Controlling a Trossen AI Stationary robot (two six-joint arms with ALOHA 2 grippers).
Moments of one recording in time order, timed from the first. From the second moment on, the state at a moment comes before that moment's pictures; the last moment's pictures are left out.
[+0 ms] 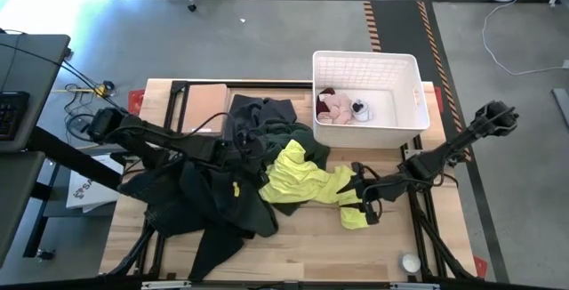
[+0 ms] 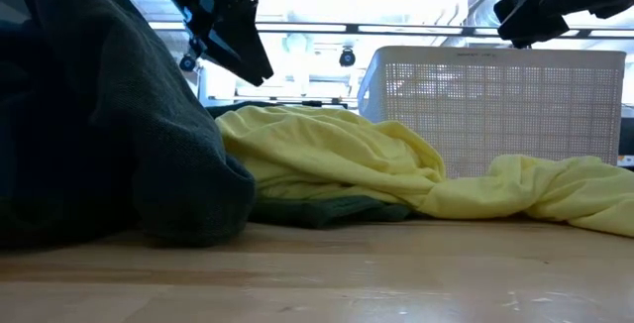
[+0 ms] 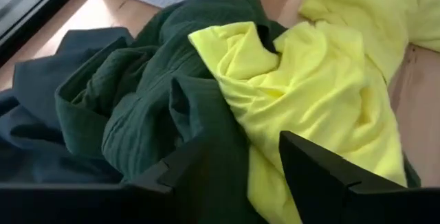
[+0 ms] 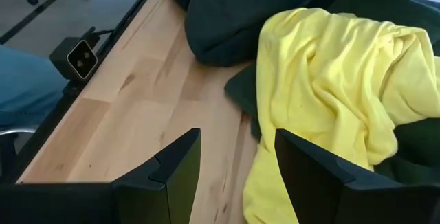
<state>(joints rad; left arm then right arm) -0.18 1.45 1.01 -0.46 -0.46 -0.47 0.55 1.09 0.59 -0.09 0.29 0.19</state>
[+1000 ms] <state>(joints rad) -0.07 1.63 0.97 -0.44 -0.21 -0.46 0.55 1.09 0.59 -0.06 0.30 0.23</state>
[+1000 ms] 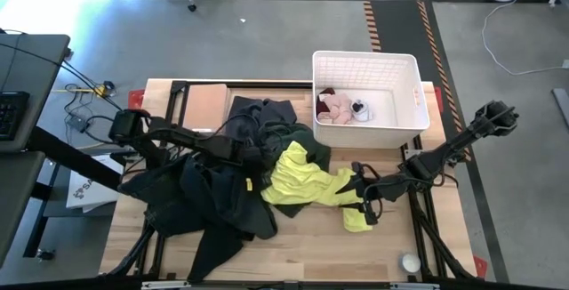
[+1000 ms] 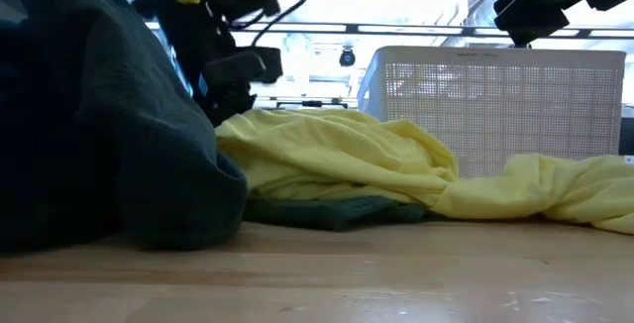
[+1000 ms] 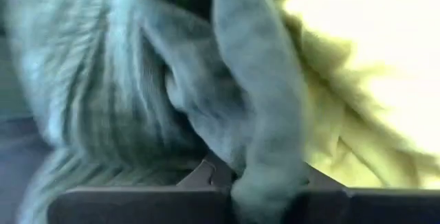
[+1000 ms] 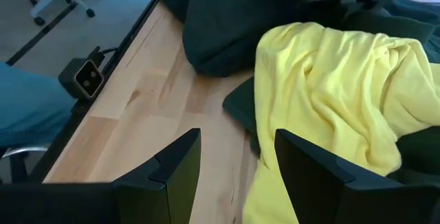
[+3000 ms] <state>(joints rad) 0.36 2.23 2.18 0.11 -0.16 0.06 0.71 1.23 0.59 0.13 0.56 0.29</state>
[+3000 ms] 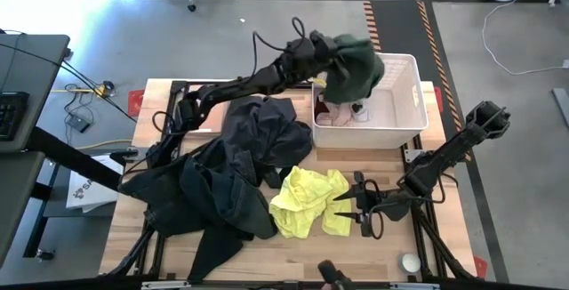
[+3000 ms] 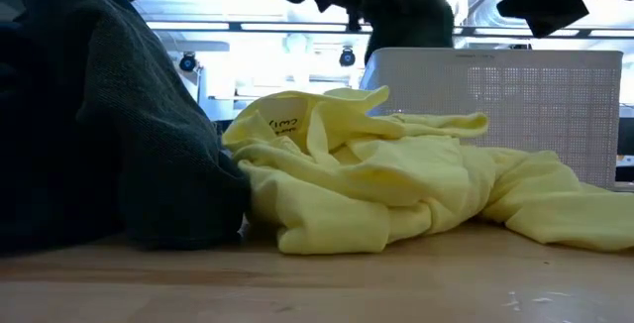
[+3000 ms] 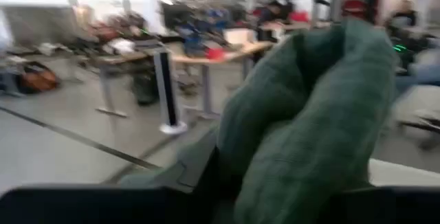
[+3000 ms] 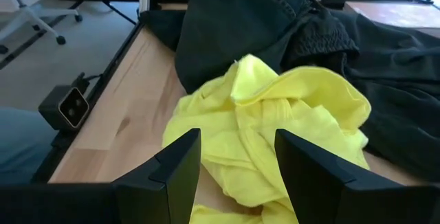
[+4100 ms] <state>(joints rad) 0.44 2.23 2.18 -0.17 0.03 -0.33 0.68 1.23 0.59 0.14 0.64 0.24</state>
